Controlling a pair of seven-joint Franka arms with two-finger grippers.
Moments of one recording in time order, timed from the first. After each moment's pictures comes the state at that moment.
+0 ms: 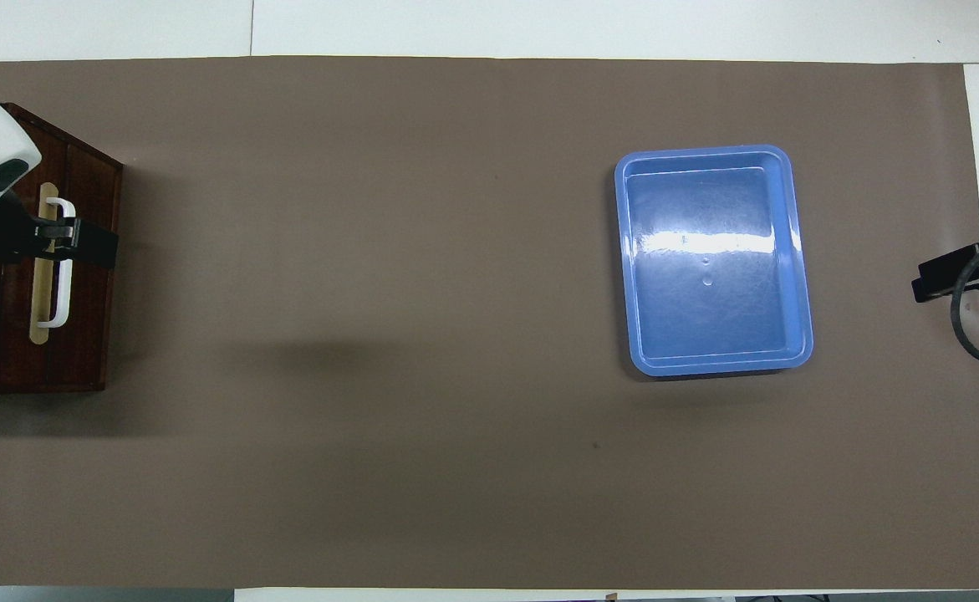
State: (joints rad) left arm -0.01 0.02 -0.09 -1.72 0.14 1.72 0.02; right arm -0.16 -0.02 0.10 -1.60 -0.03 1.46 -0.11
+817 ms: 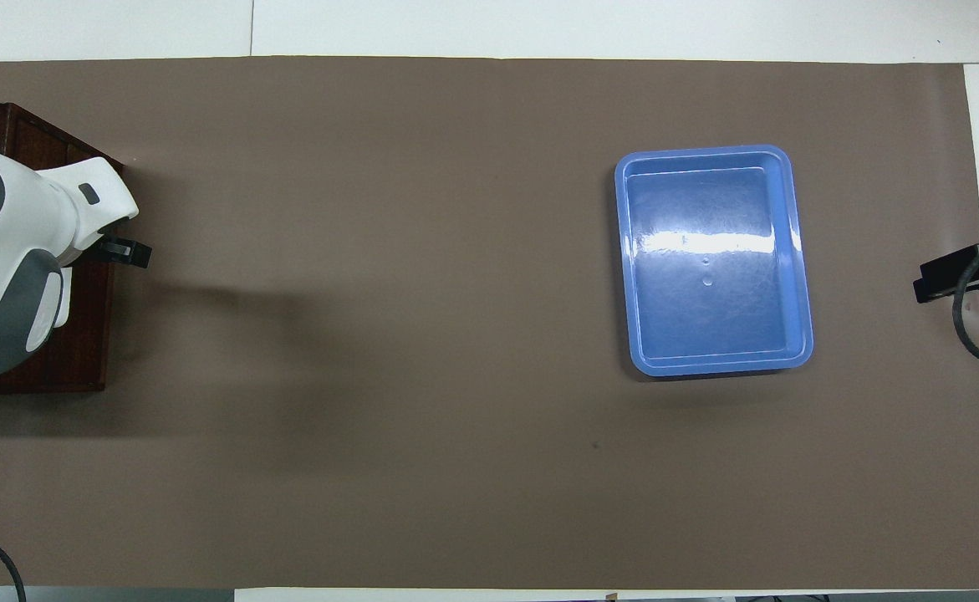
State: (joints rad) left arm 0.02 0.11 -0.07 -1.99 0.43 2.19 0.03; right arm -0.16 -0.02 0.09 -1.60 -0.03 1.46 -0.11
